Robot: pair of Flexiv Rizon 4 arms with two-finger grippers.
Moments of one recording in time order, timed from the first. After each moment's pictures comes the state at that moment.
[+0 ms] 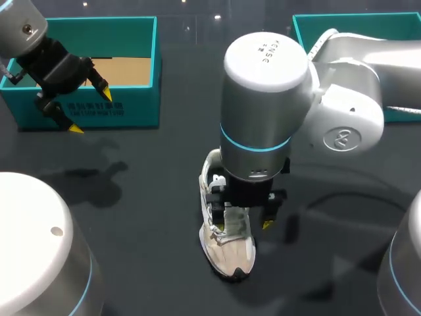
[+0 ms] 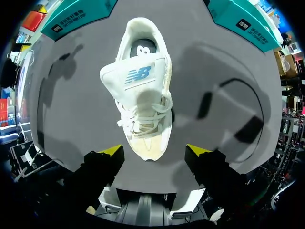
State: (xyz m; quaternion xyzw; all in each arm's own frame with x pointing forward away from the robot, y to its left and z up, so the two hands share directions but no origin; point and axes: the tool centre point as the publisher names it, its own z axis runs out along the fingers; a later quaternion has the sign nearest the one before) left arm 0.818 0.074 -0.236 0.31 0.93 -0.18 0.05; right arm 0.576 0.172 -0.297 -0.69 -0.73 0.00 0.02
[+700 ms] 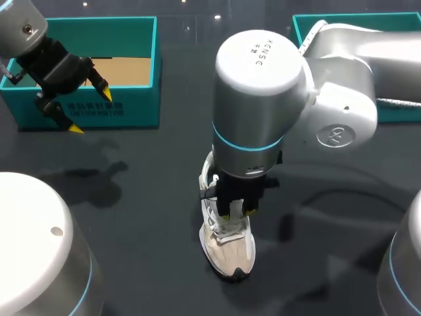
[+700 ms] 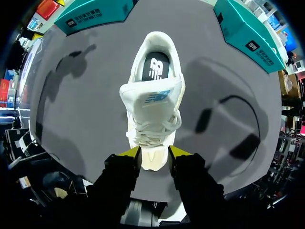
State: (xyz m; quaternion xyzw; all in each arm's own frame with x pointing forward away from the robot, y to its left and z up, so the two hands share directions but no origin) left arm 0.818 0.074 -0.236 0.31 0.93 -0.18 0.05; right arm 0.602 0.184 -0.294 -0.64 -0.77 -0.02 -0.01
